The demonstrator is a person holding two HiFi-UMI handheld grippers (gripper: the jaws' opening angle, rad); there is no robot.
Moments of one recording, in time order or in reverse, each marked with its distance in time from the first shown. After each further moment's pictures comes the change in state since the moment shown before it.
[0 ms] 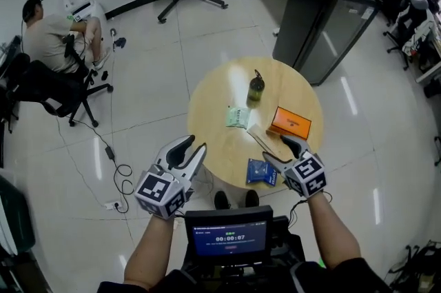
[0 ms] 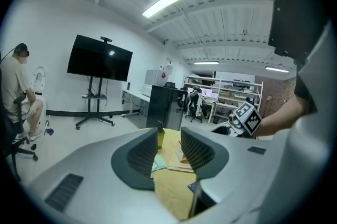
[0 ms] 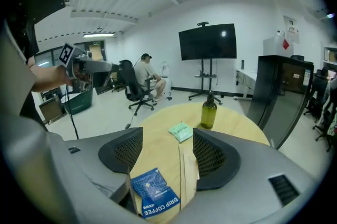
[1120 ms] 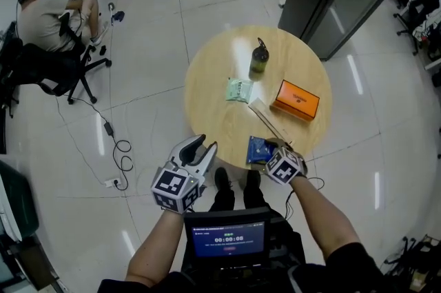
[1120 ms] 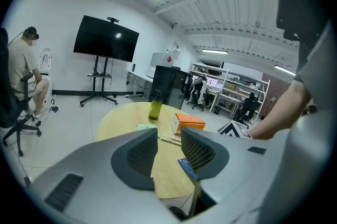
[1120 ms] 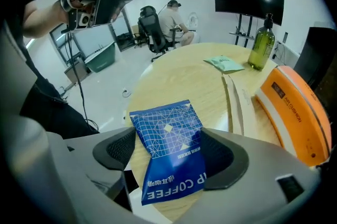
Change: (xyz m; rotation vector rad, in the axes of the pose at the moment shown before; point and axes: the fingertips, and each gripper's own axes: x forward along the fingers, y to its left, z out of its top) left arm 0.047 -0.020 -0.132 -0.093 0.161 0.031; right arm 0.092 0.041 -0.220 -0.180 0.497 0.228
